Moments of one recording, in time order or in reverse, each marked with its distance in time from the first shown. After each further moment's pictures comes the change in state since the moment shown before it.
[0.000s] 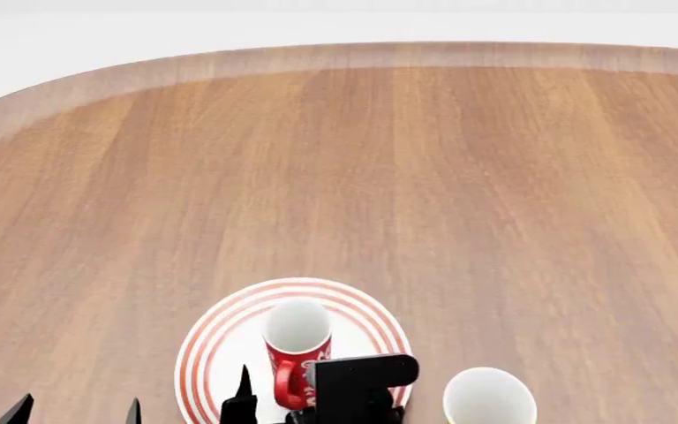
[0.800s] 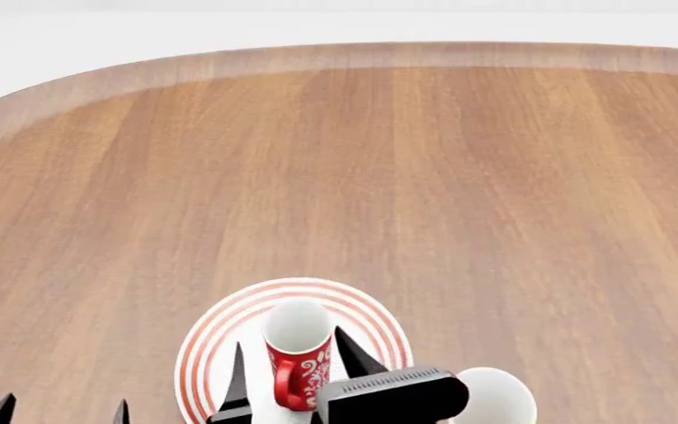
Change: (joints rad) left arm 0.072 -0.046 -0.001 0.148 -0.007 0.003 -0.030; right arm 0.071 0.419 -0.112 -0.877 -0.439 -0.090 0.646
